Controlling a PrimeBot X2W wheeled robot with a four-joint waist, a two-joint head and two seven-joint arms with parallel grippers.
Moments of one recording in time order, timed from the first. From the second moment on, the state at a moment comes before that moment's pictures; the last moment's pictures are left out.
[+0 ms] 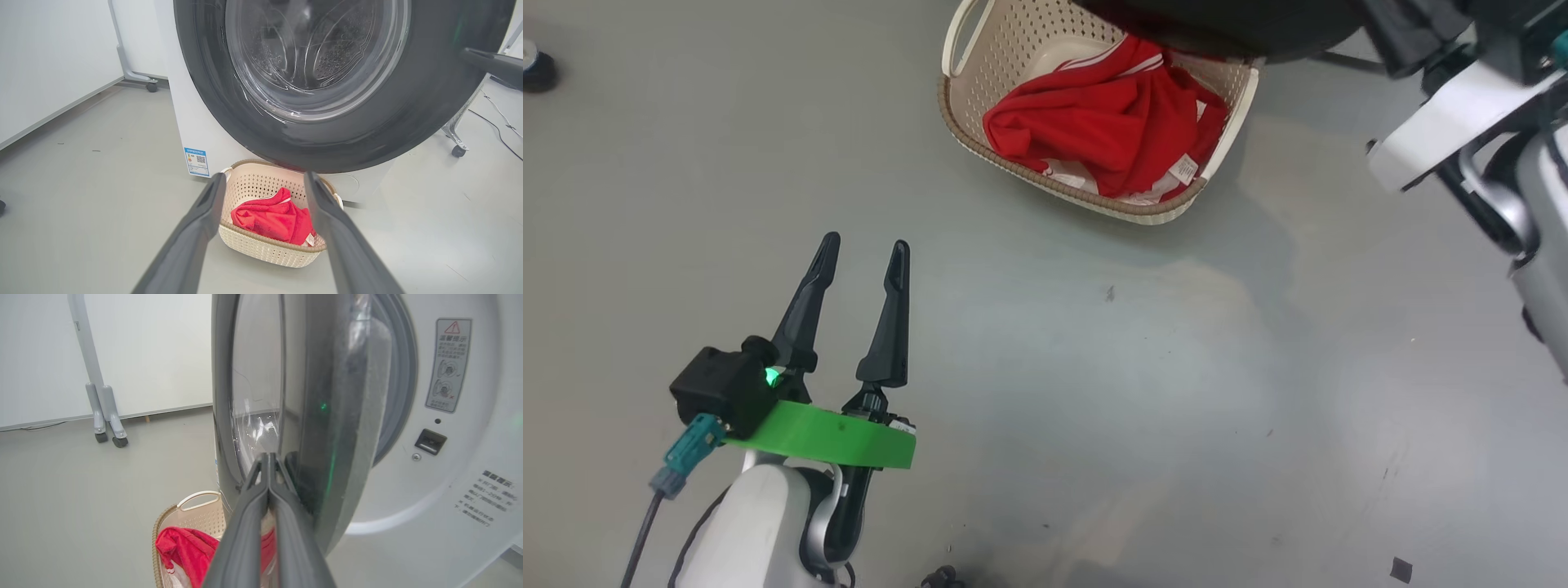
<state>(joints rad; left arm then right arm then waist) -0.25 0.04 -0.29 0.08 -0.50 -0.12 -0.26 -0.84 -0.45 0.55 0.22 0.39 0.13 -0.06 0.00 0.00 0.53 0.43</state>
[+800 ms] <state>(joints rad) -0.31 0.02 -0.33 0.07 -0.56 -0.12 -0.26 -1.18 -0.58 0.53 0.34 0.40 0.13 -0.01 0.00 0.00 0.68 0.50</state>
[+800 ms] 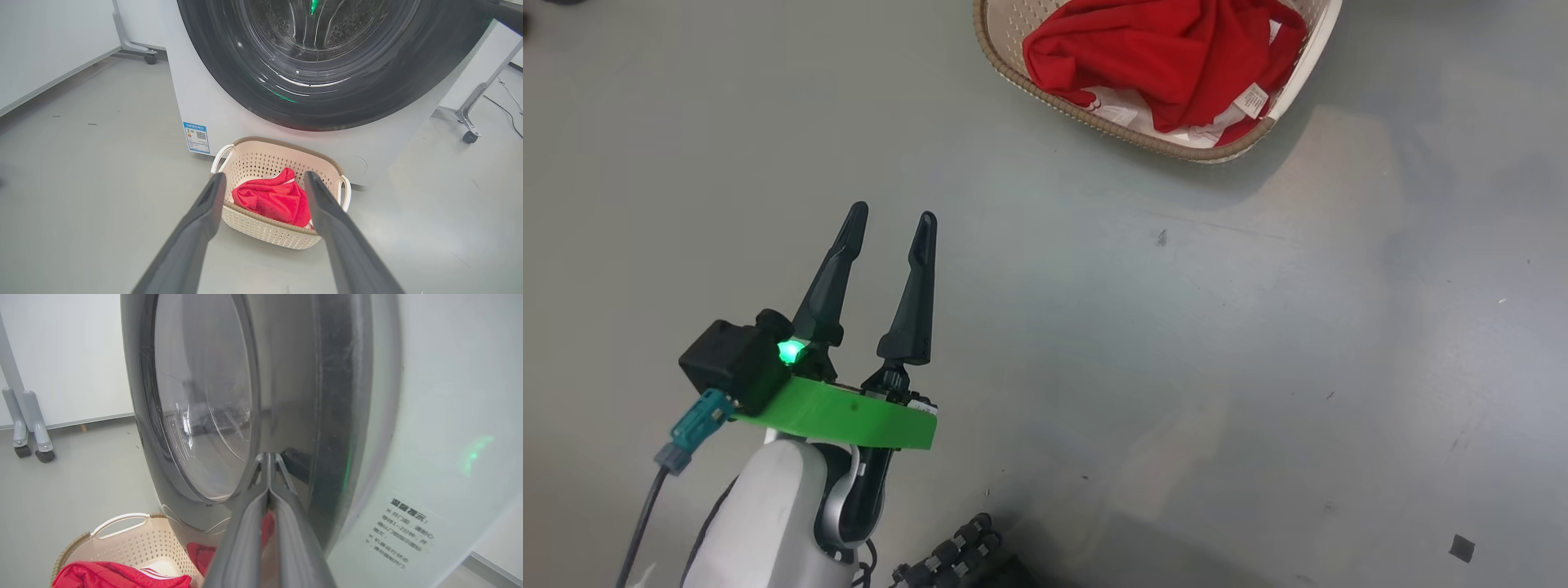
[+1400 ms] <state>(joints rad) -0.33 0.02 -0.35 0.06 -0.60 -0.12 -0.26 -1.31 -0.56 0.53 0.43 0.39 0.14 -0.02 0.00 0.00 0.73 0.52</state>
